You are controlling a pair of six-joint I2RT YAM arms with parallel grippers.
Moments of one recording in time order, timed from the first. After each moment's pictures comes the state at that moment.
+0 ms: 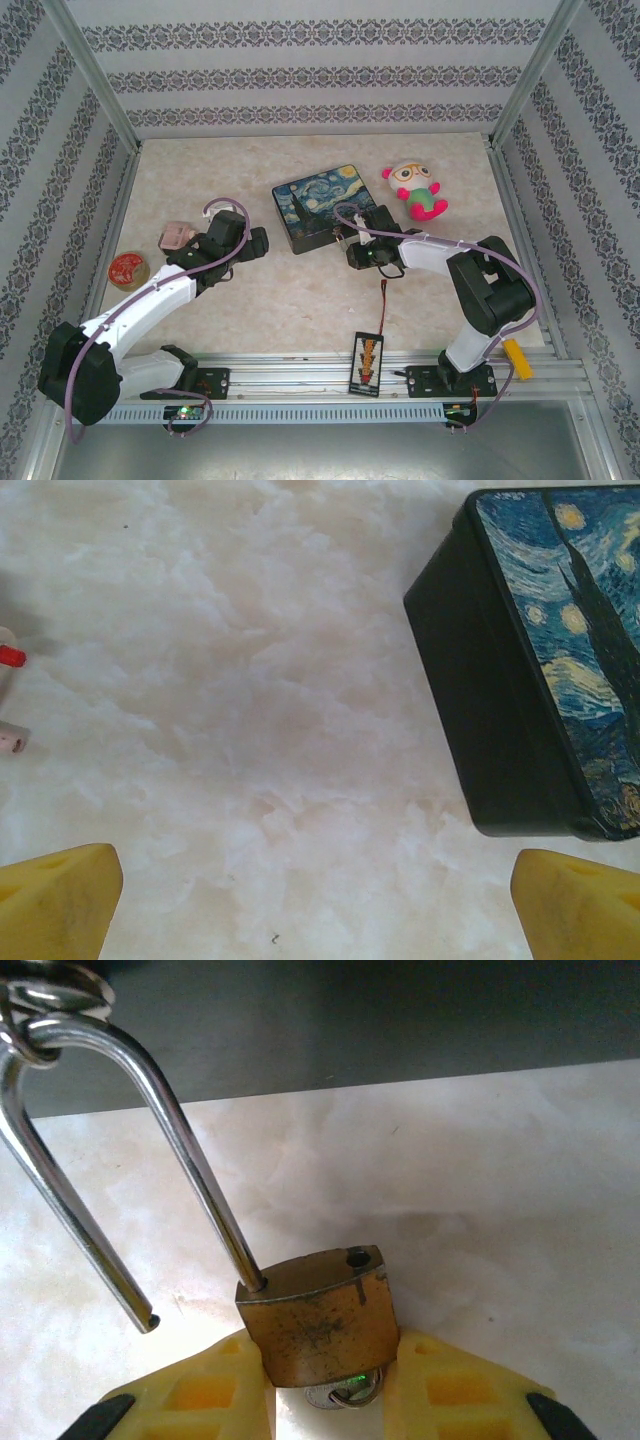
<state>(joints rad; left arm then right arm) -0.46 1.17 0.77 -0.43 -0.29 -0.61 0.47 1.70 0.84 -0.19 -0.19 0.27</state>
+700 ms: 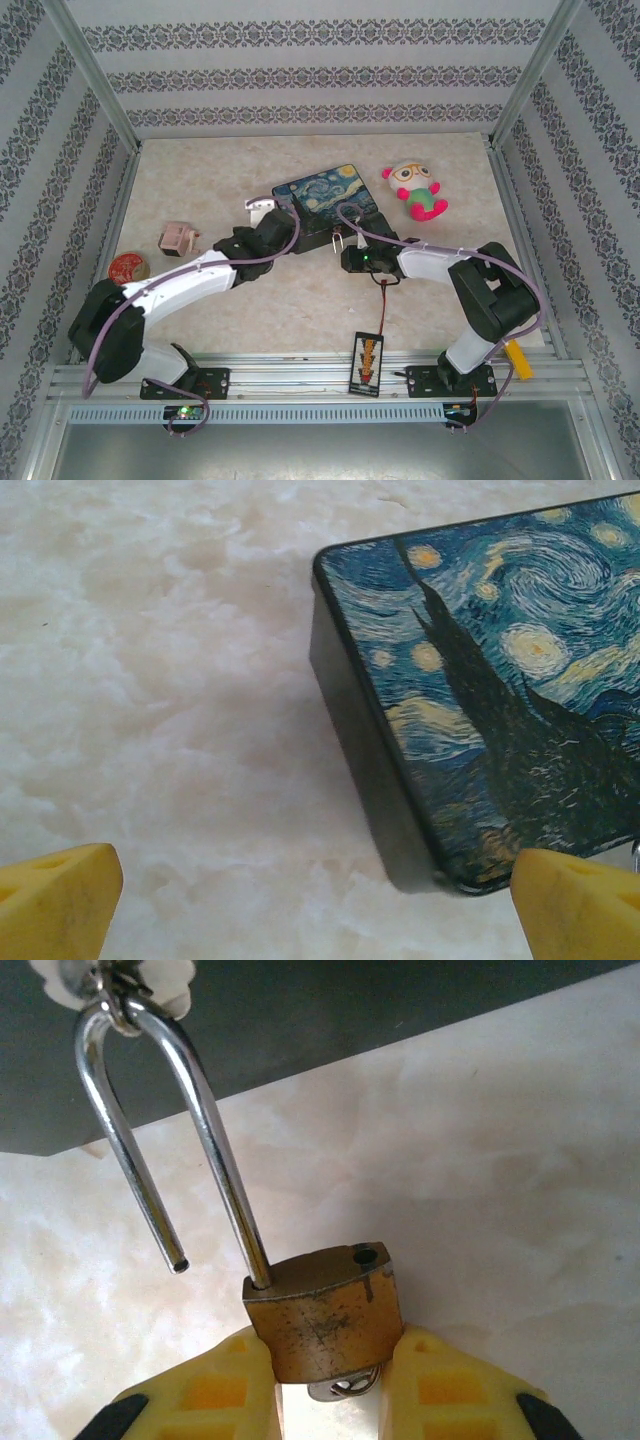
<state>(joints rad) -0.71 1.45 0.95 -0.33 -0.56 -0.64 0.53 1.65 0.77 -0.09 -0.22 0.52</state>
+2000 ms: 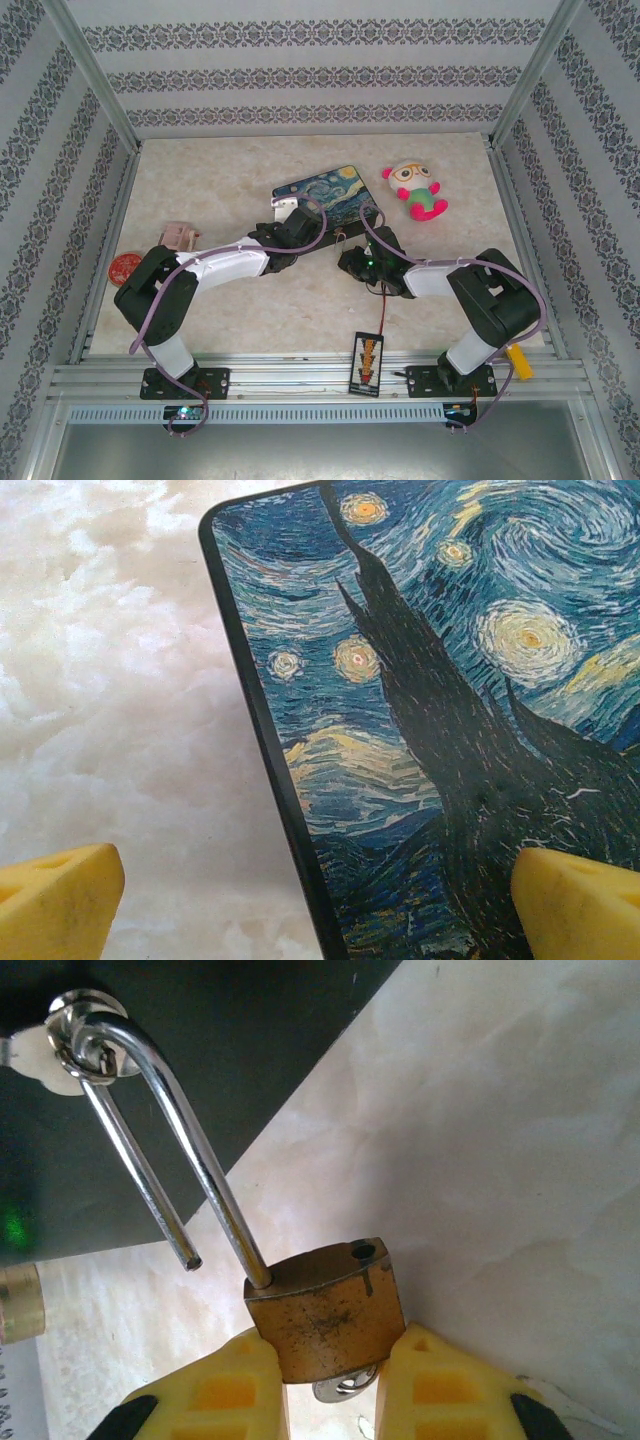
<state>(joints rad) -0.72 1.71 1.05 -0.22 -0.57 -0.64 0.53 1.62 0.56 0.32 -0.30 1.04</state>
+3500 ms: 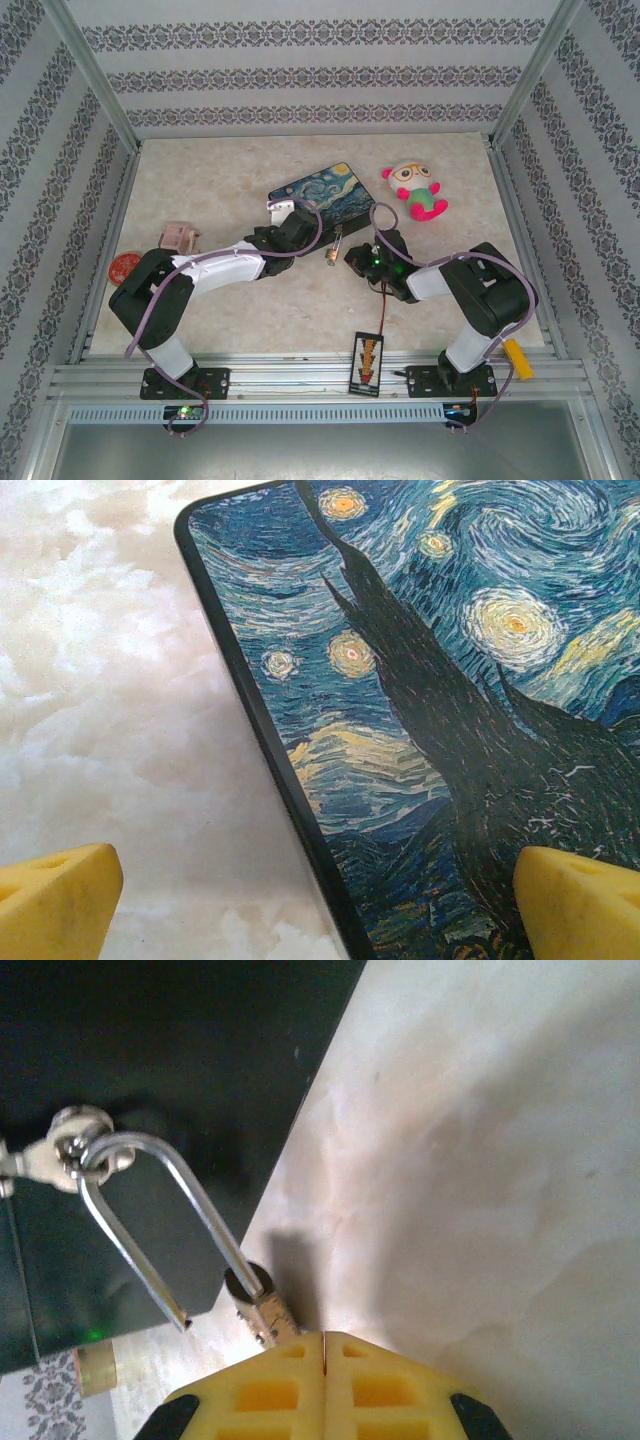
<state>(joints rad) -0.72 1.68 1.00 -0.19 -0.55 -0.66 0.48 1.69 0.48 0.58 -0.30 1.18</state>
